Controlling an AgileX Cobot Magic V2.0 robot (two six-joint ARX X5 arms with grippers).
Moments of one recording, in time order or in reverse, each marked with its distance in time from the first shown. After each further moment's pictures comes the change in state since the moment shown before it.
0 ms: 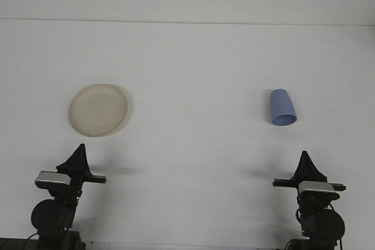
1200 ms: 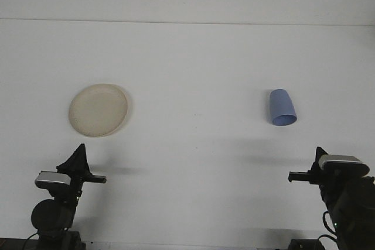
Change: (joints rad) left arm 0.000 0.000 0.000 0.000 0.000 0.000; right arm 0.000 0.475 0.790 -0.768 -0.005 0.000
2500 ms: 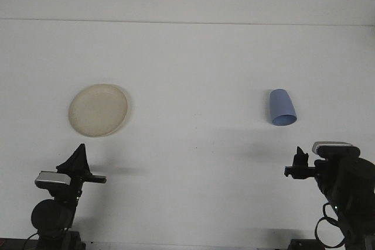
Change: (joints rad) left arm 0.000 0.000 0.000 0.000 0.000 0.000; right arm 0.000 0.183 0.109 -0.121 -0.059 0.005
